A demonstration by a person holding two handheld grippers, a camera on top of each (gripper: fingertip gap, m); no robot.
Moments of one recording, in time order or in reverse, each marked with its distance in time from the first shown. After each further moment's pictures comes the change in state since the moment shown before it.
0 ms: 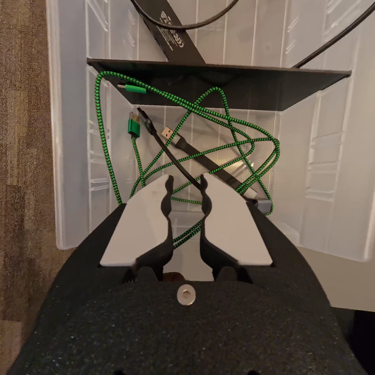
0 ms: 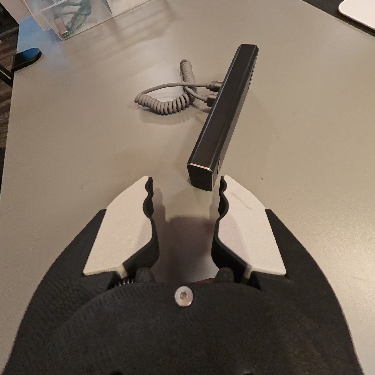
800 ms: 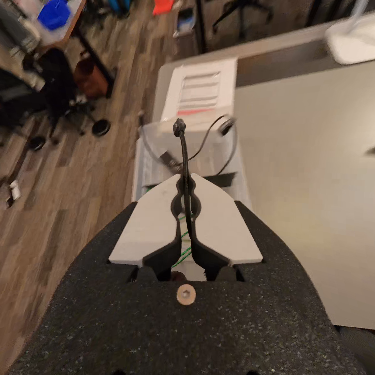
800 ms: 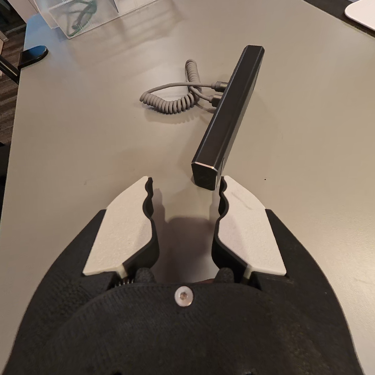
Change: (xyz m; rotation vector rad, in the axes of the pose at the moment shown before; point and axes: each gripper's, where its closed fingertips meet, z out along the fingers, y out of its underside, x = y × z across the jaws) left arm 0.058 -0.095 -0.153 0.467 -0.114 0.238; right arm -0.004 0.001 -0.002 0.004 -0.016 -0.016
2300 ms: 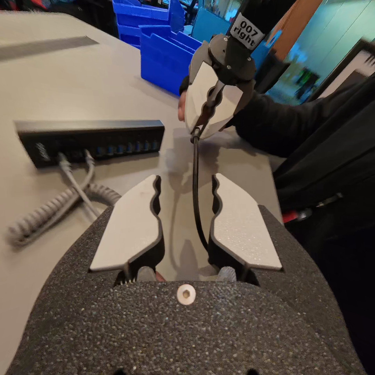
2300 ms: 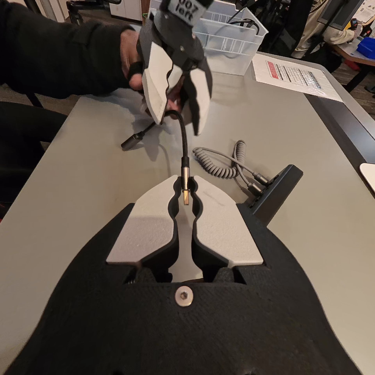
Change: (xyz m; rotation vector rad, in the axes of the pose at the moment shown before) left arm 0.442 0.037 0.034 0.195 1.452 0.201; right arm -0.062 -0.056 0.006 0.134 -0.185 -0.453
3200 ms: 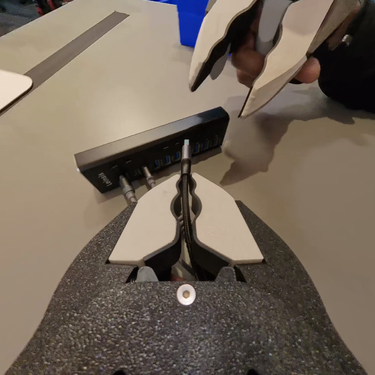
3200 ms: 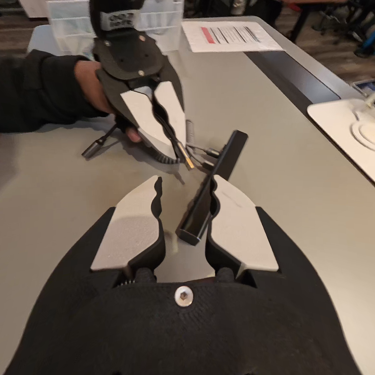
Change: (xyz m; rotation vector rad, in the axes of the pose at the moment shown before) left arm -0.076 0.003 0.045 -0.186 -0.183 0.226; right arm 0.061 0.017 -0.008 -0.078 0.230 0.239
